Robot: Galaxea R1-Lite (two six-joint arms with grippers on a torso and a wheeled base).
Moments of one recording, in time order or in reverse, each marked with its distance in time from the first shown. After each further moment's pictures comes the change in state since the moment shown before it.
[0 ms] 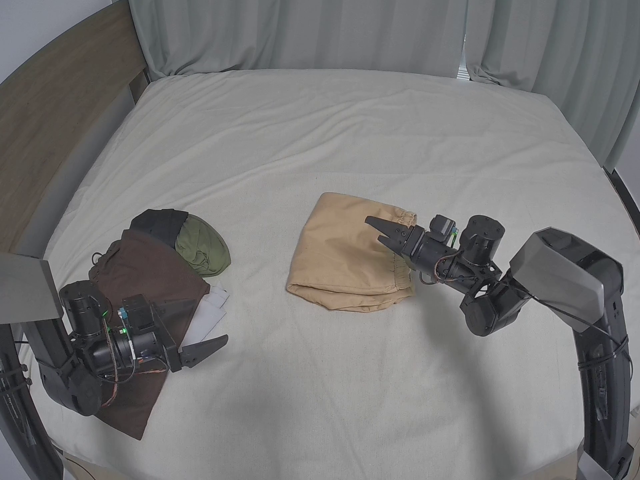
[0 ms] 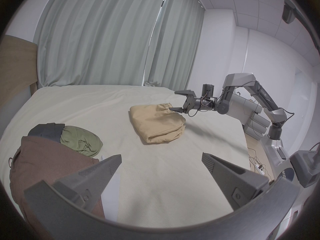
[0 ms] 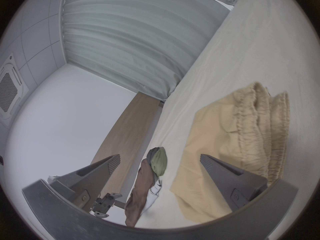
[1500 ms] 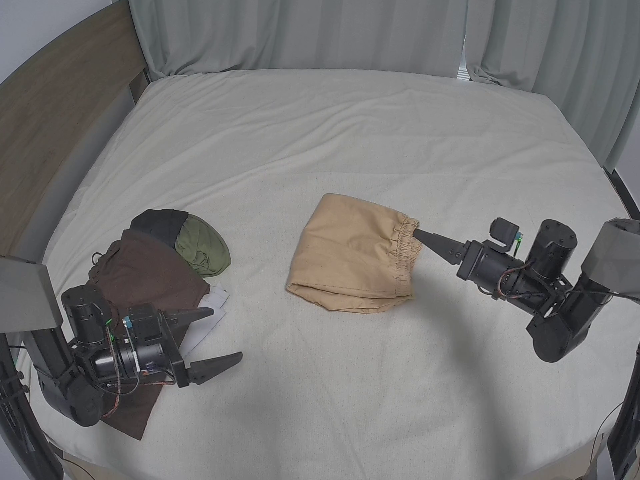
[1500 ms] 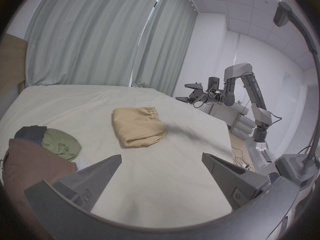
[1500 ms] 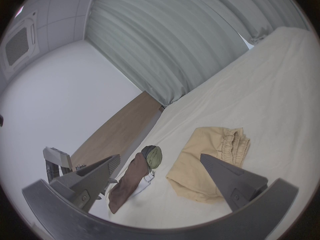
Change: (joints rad) left arm -0.071 -0.052 0.055 0.000 -0.048 -0.020; right arm -0.046 -0.384 0.594 -0.178 -0.024 -0.319
